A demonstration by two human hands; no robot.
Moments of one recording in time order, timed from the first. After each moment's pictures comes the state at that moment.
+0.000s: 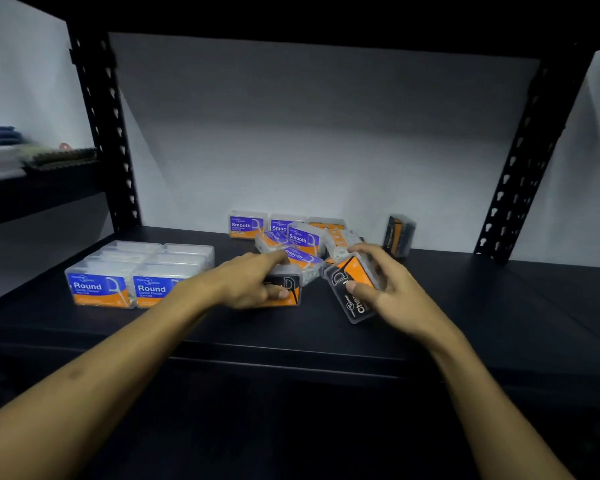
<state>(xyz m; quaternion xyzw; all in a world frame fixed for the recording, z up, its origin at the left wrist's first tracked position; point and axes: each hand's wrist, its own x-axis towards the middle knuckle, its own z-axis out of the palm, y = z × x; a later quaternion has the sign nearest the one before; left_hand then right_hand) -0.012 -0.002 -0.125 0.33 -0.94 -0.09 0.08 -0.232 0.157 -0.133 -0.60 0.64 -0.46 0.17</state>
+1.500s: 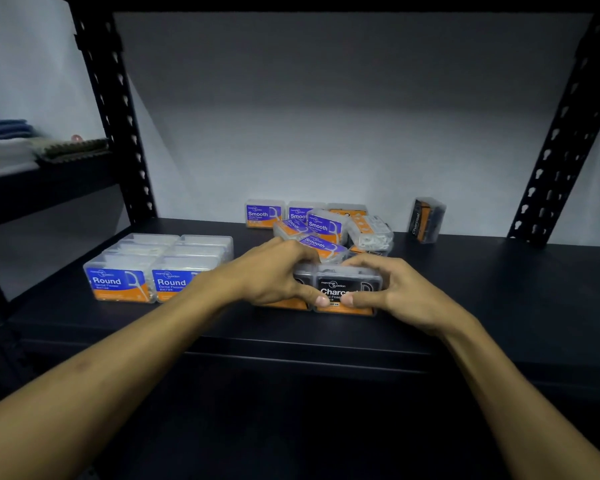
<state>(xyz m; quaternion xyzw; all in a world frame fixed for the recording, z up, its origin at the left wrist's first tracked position) -0.010 0.006 -0.118 0.27 -0.95 -0.08 0.11 -0.221 0.124 -0.150 -0.65 0.53 -0.44 0.31</state>
